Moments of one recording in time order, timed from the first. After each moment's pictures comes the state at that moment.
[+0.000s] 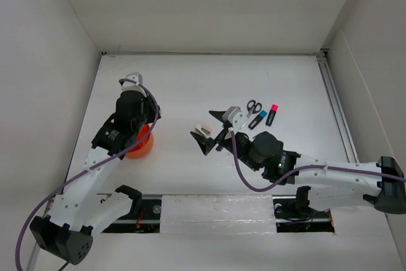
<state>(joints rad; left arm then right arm) -0.40 0.89 0.93 -0.52 -0.18 -0.51 1.28 1.11 0.81 0.47 0.40 -0.12</state>
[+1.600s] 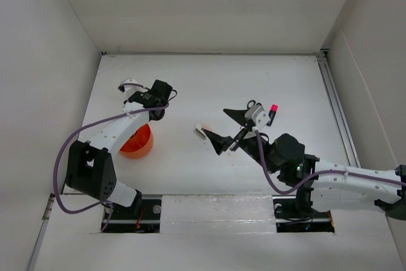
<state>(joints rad) -0.40 1.45 1.13 -0.95 -0.89 -1.06 1.28 0.94 0.77 0.41 0.44 -0.08</state>
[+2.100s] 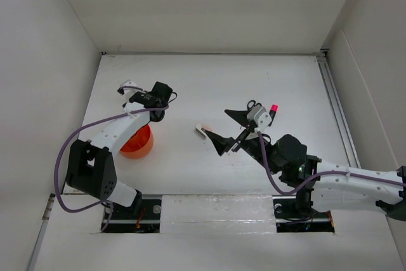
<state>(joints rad) -0.40 1.46 1.12 -1.00 -0.89 -1.12 1.28 0.92 0.75 0.40 0.43 -0.08</state>
